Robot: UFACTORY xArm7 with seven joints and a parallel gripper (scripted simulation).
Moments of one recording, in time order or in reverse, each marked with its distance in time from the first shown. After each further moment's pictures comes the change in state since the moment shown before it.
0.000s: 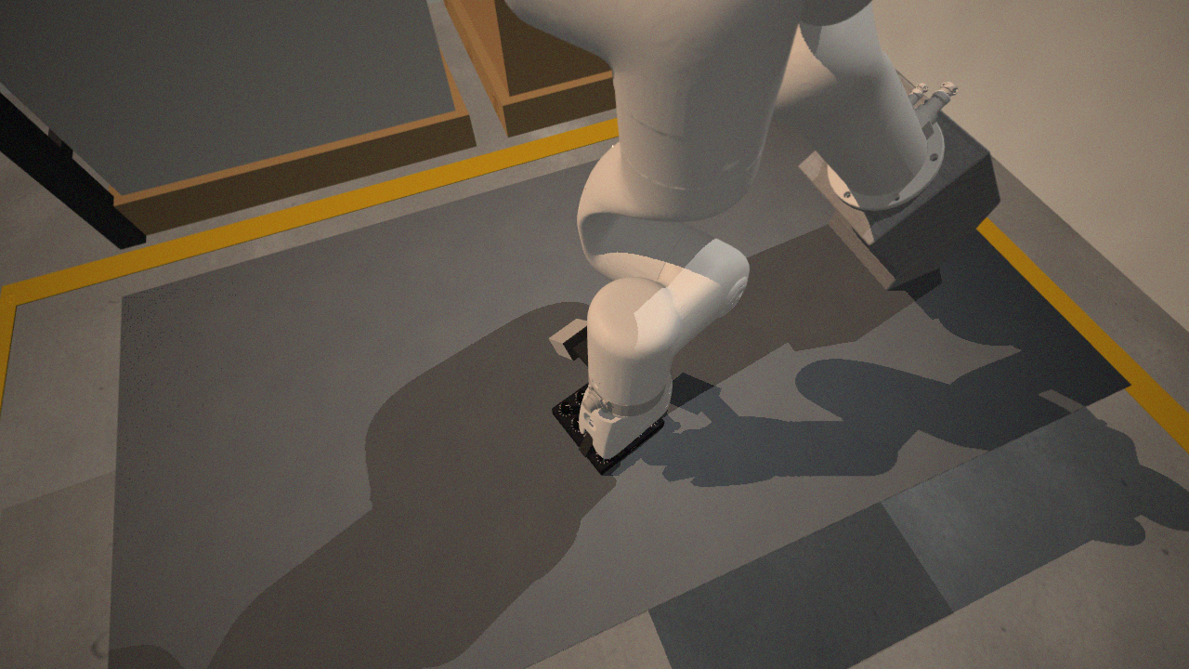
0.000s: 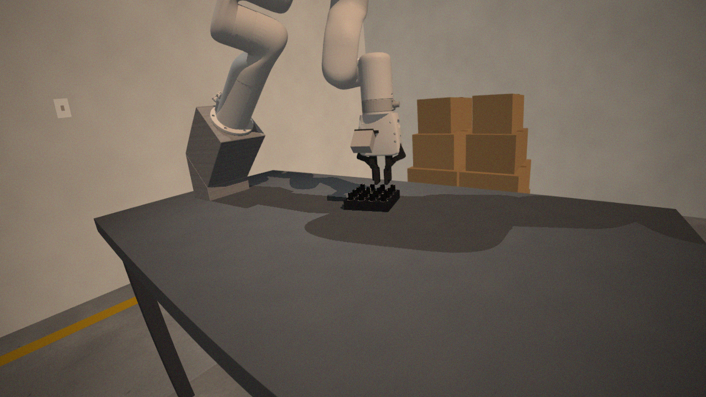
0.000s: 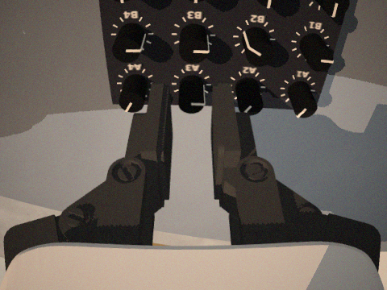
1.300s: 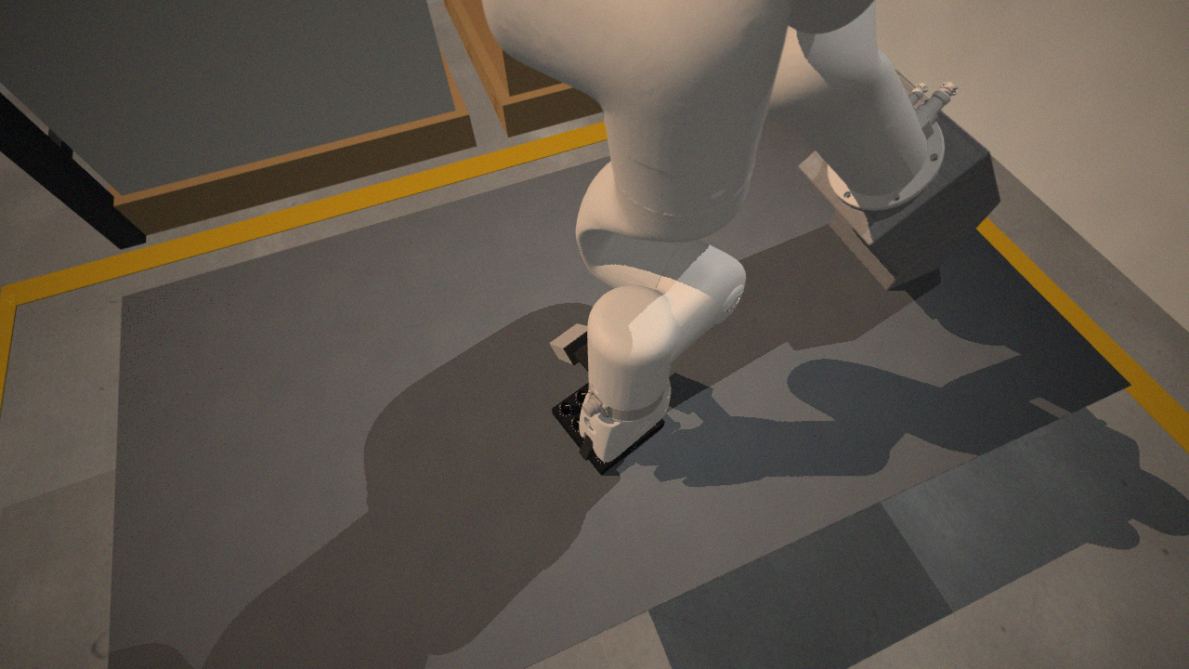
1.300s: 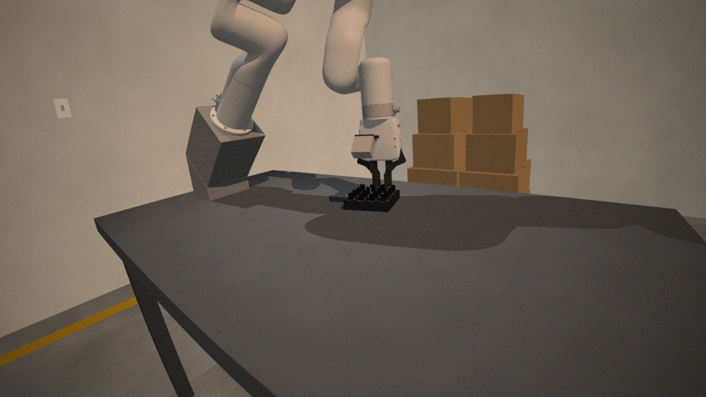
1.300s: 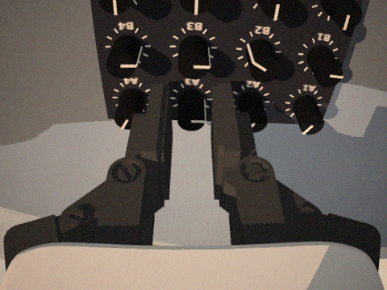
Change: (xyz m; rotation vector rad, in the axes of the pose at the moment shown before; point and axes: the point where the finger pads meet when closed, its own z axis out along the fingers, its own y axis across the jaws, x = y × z) arm 0.000 0.000 0.012 0.000 0.000 0.000
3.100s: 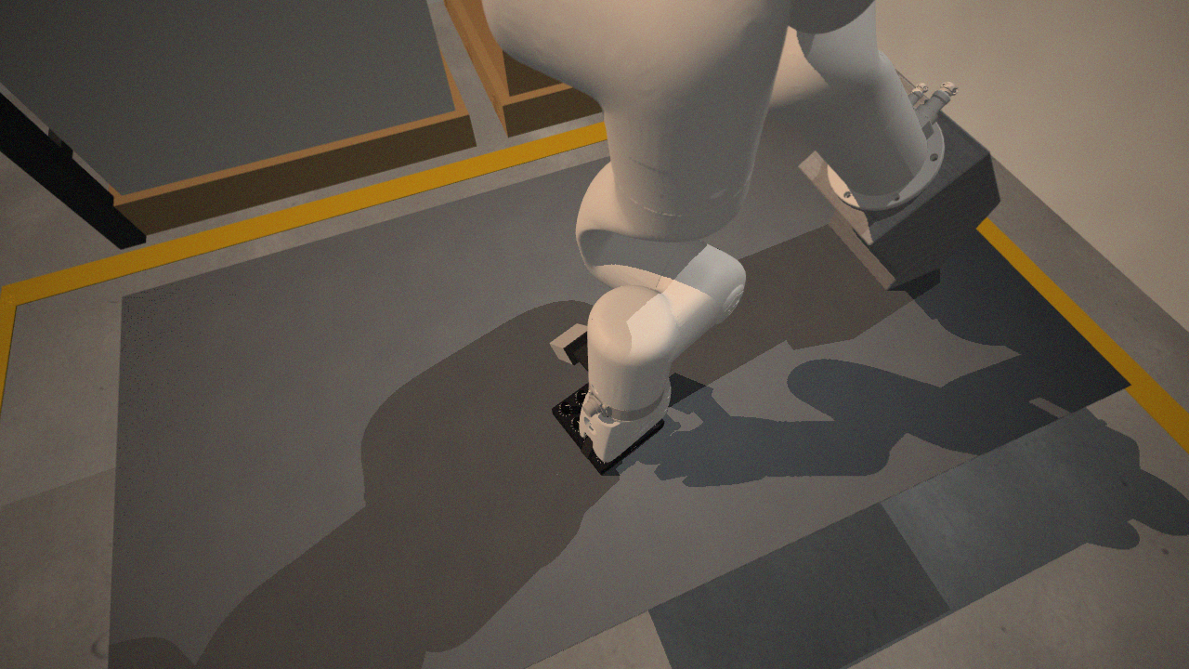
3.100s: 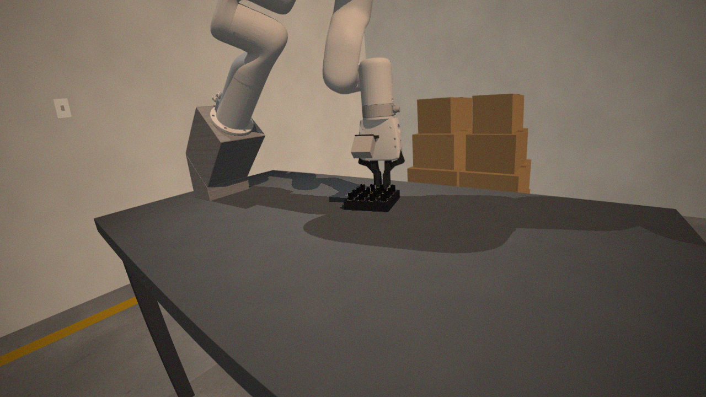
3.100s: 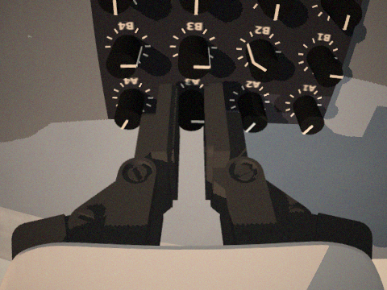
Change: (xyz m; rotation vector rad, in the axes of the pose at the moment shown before) arm 0.000 0.000 0.000 0.000 0.000 0.000
